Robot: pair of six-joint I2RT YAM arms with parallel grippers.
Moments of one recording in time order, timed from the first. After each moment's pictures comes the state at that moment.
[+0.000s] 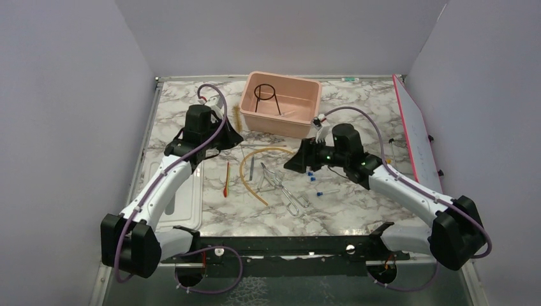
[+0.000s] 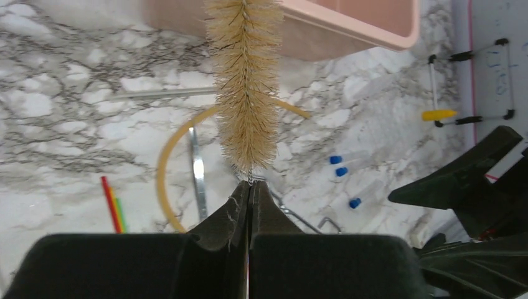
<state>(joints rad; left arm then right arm) -0.26 1.20 0.94 -0.34 0.30 -0.46 0.59 1.21 0.75 -0.02 -0.47 0.50</state>
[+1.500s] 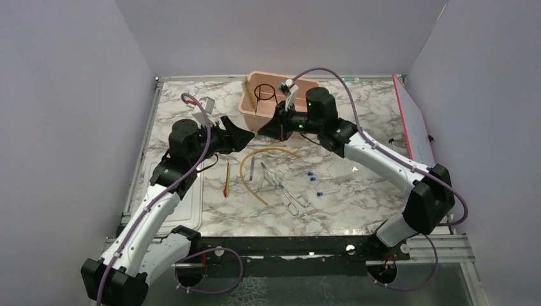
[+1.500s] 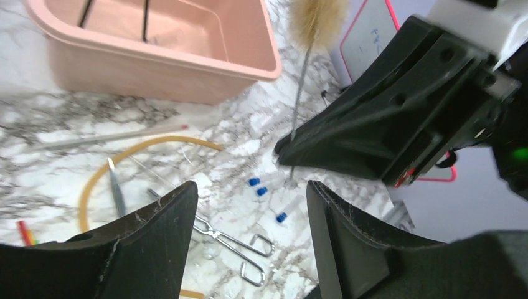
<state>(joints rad) -0.36 0.92 0.83 -0.13 0.37 -0.64 0.72 1.55 1.23 0.05 -0.54 0.38</state>
